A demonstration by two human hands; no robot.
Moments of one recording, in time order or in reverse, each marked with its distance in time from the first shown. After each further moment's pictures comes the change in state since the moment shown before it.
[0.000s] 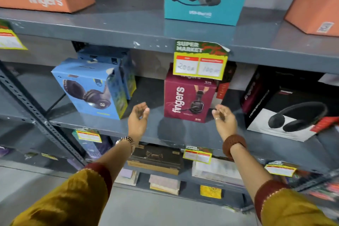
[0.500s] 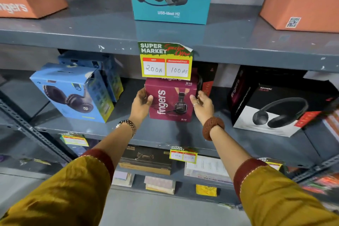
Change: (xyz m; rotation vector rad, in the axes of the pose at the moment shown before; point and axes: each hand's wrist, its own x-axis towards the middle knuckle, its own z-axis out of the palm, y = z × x) left_hand 0.012 0.054 0.067 -0.043 -0.201 -0.015; right_hand 0.031 -0.032 0.006 0.059 -0.102 0.044
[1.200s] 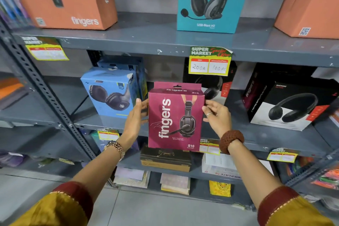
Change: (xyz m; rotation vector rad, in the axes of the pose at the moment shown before) left_hand -0.102 0.032 -0.135 -0.010 -0.074 0.020; right_hand -0.113 -0.030 0.034 -0.087 0.019 -0.144
